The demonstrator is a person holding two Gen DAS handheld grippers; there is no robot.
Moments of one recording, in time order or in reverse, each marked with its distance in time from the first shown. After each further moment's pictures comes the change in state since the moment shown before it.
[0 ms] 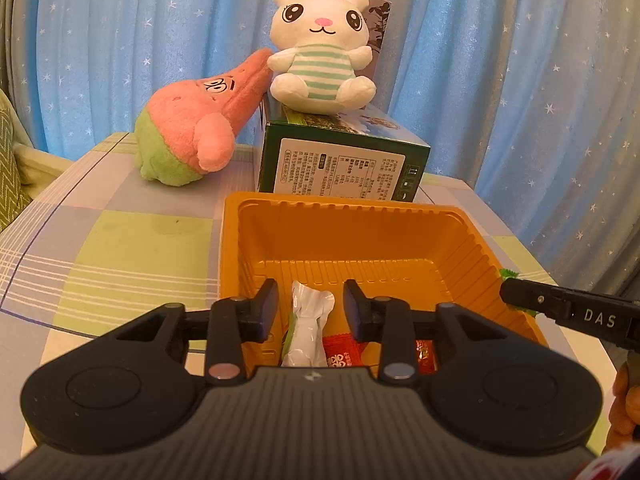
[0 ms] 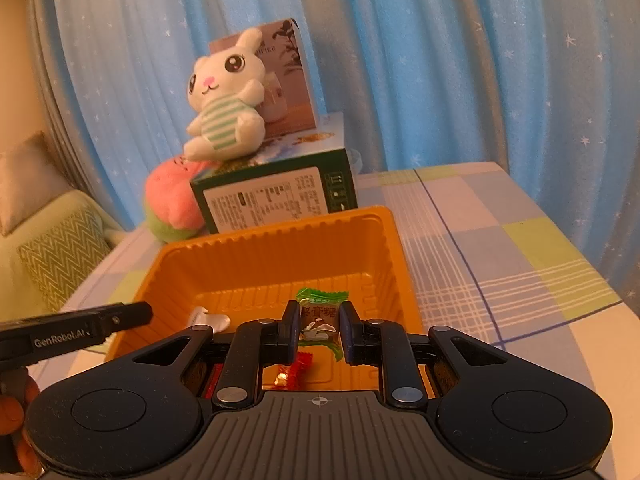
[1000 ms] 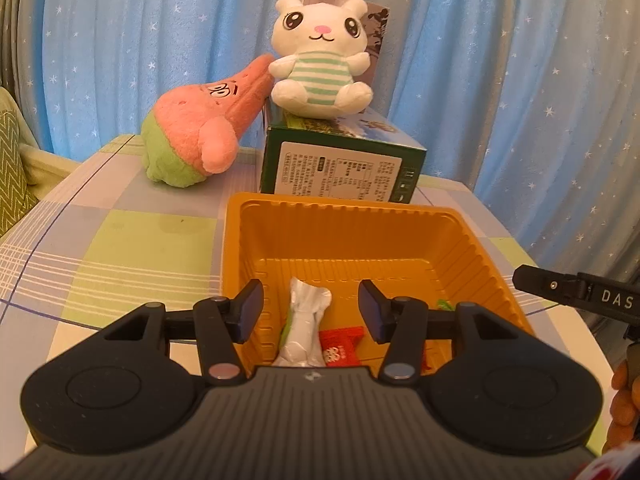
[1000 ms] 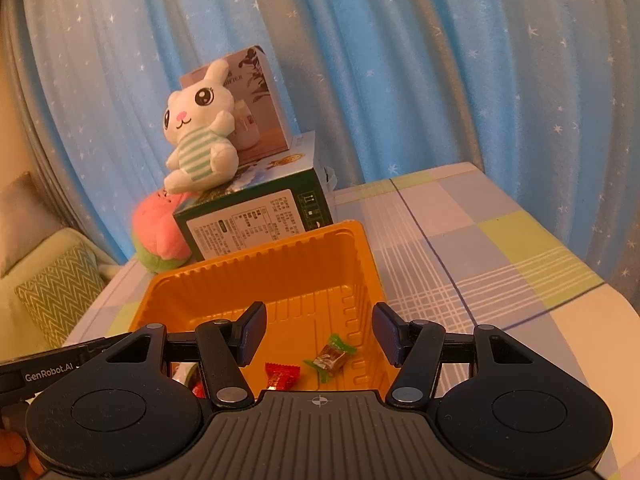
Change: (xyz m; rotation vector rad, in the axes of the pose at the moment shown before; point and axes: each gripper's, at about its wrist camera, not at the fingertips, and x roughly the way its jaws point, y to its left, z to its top) left arm -0.016 -0.007 -0.002 -0.001 -0.010 0.008; right arm -0.025 -0.014 0.002 0.105 -0.063 -0.045
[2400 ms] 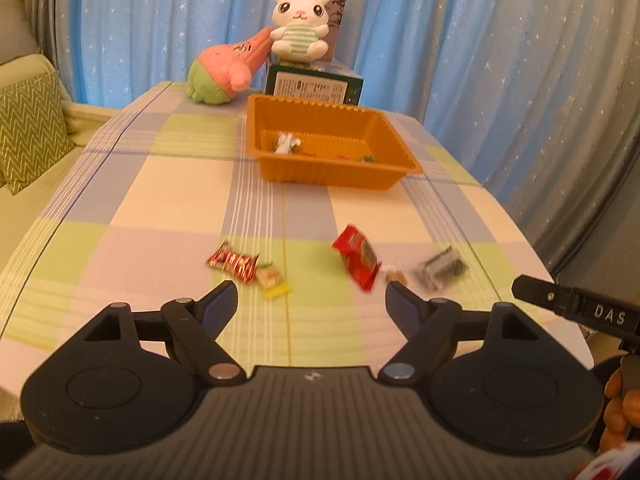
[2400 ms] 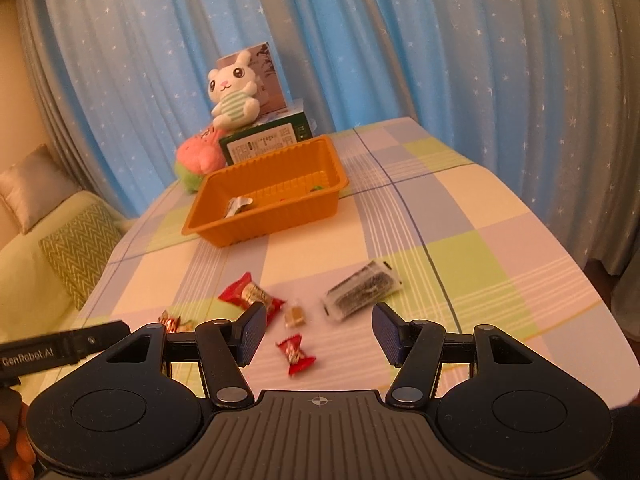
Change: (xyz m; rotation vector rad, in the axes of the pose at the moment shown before) left arm -0.255 -0.038 -0.157 -0.012 0.101 0.004; right arm -0.266 0.033 -0.150 0.009 0.076 -0.063
